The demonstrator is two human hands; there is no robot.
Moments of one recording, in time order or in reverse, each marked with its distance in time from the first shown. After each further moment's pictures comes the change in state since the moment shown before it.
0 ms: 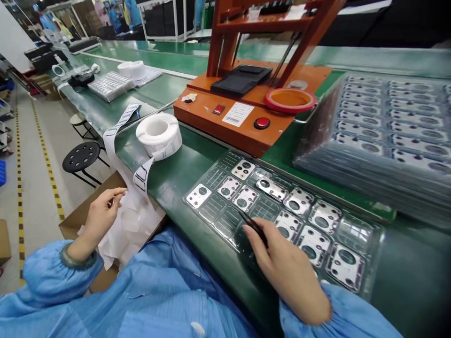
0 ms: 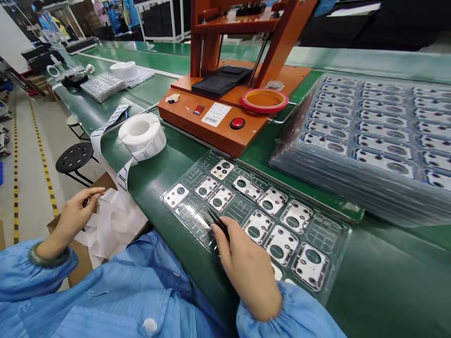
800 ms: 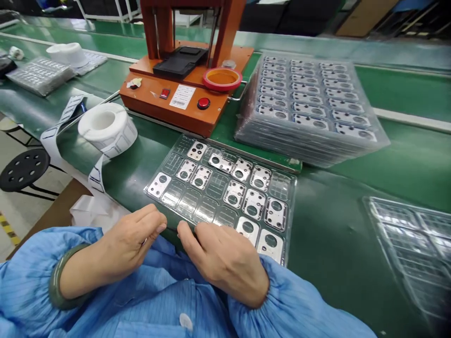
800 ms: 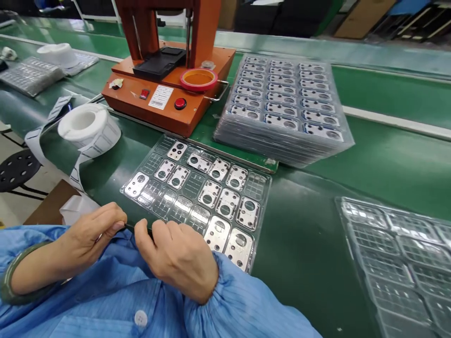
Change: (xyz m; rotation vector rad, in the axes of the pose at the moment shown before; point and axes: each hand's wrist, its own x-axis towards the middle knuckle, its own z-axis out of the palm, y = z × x) left_hand -0.041 0.142 0.036 -0.202 -0.678 0.859; right_hand -0.009 -0.066 -0.045 -0.242 0.218 -0.513
